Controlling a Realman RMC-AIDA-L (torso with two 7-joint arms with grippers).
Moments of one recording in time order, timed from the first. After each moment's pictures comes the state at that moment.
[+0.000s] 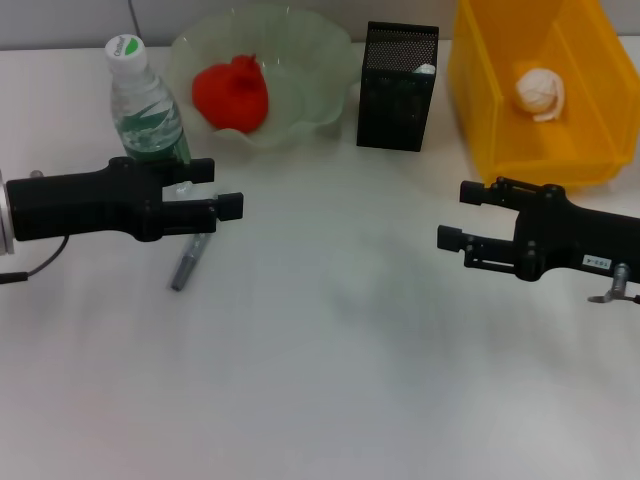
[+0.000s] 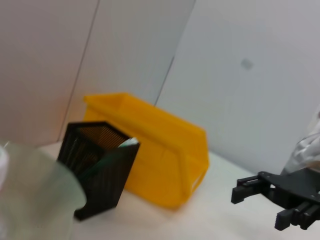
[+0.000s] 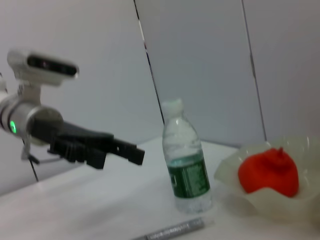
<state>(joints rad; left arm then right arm) -0.49 -2.02 0.75 0.69 1.90 1.63 -1.55 0.41 2.03 -0.95 -0.51 -1.63 -1.47 1.18</state>
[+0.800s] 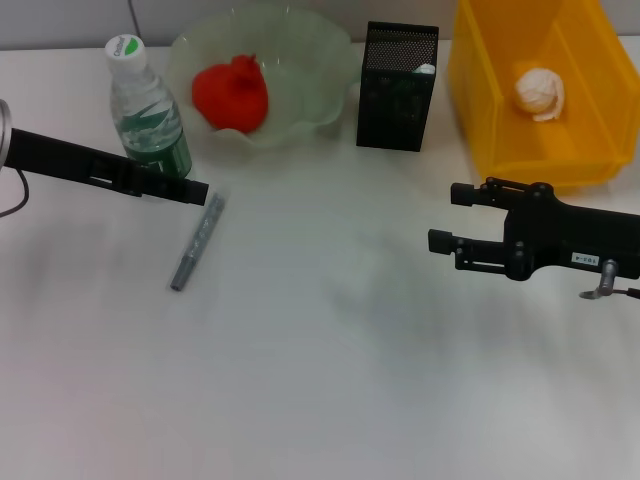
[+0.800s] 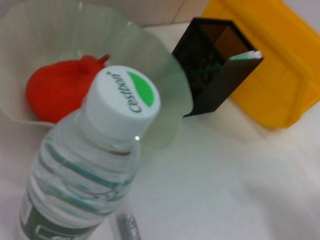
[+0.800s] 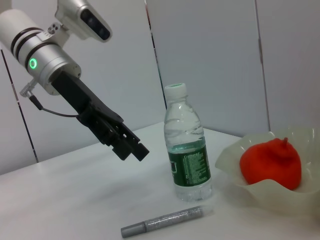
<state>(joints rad) -0.62 -2.05 0.81 1.13 2.39 1.64 -2.33 0.44 2.03 -0.94 -0.53 -1.68 -1.44 1.17</state>
